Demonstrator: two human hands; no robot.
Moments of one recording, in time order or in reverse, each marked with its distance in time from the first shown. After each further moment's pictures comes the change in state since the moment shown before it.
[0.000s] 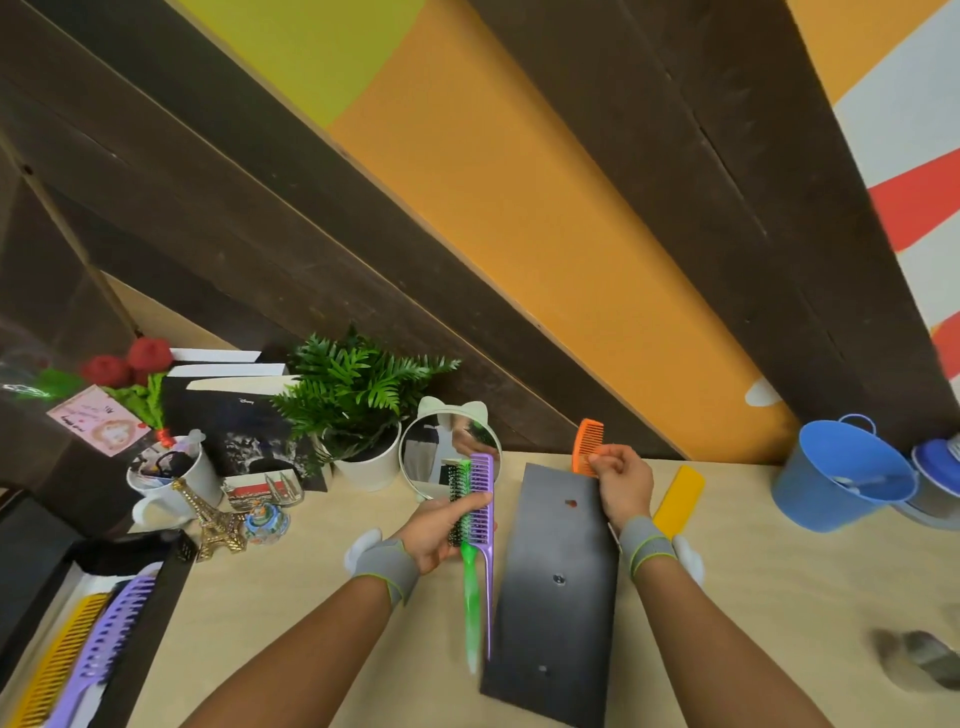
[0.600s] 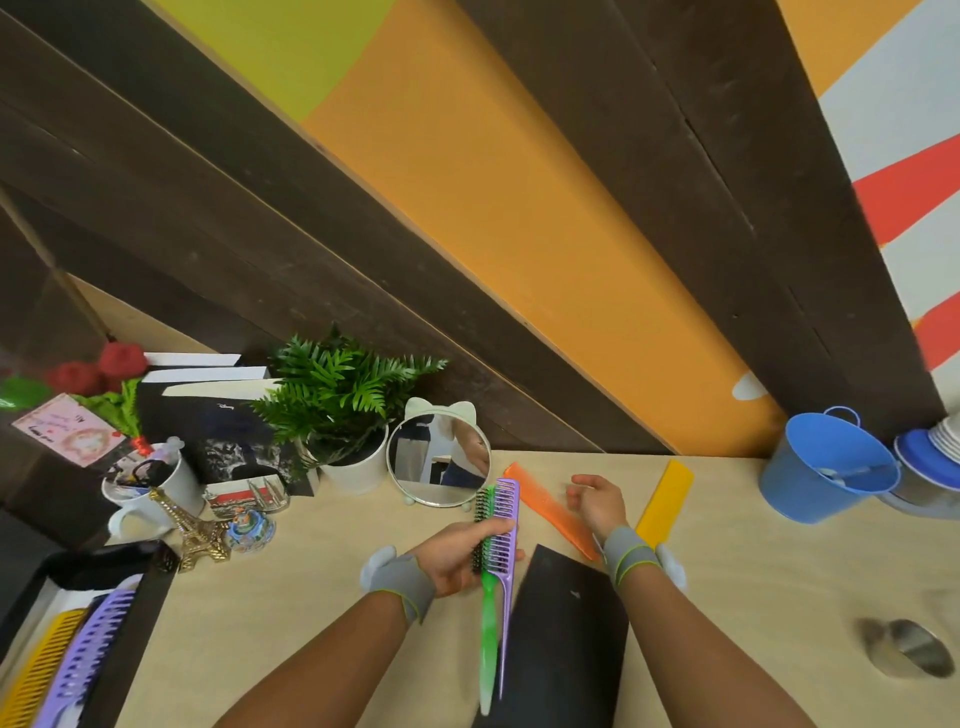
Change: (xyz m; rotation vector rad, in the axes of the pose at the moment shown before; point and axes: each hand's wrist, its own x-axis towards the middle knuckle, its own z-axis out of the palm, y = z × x) left_hand -0.001 -0.016 0.028 -0.003 -0.176 -0.180; right_hand -0.002 0.028 0.010 -0.080 -0.124 0.309
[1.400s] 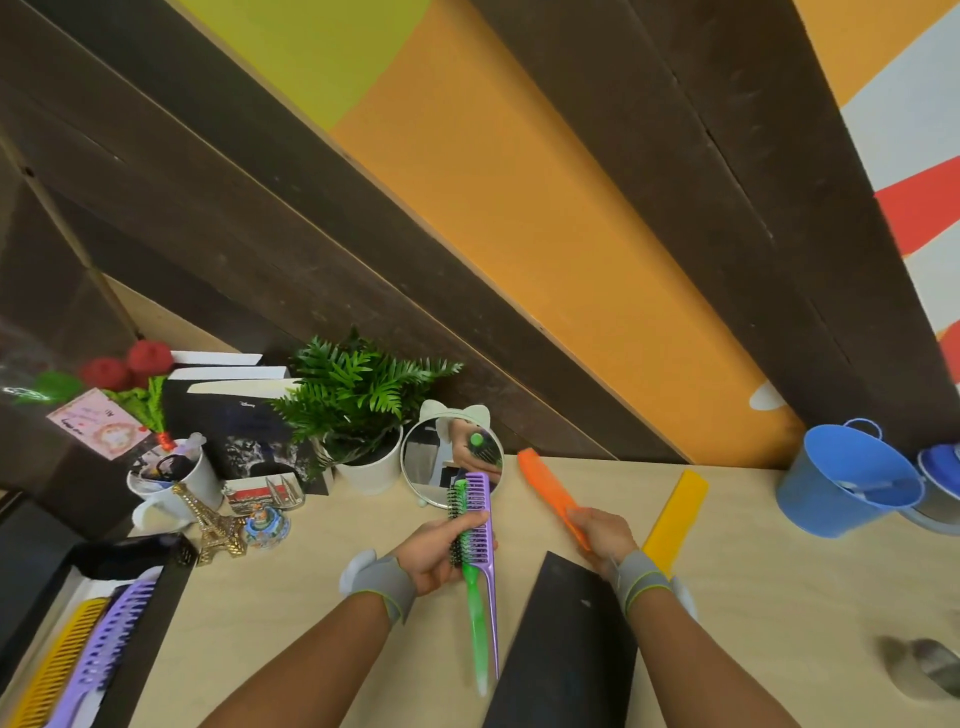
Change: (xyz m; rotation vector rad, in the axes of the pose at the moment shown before) left_hand -0.009 0.004 -0.033 -0.080 0.115 0.083; right_hand -0.015 0.018 0.000 0.085 -0.142 0.115
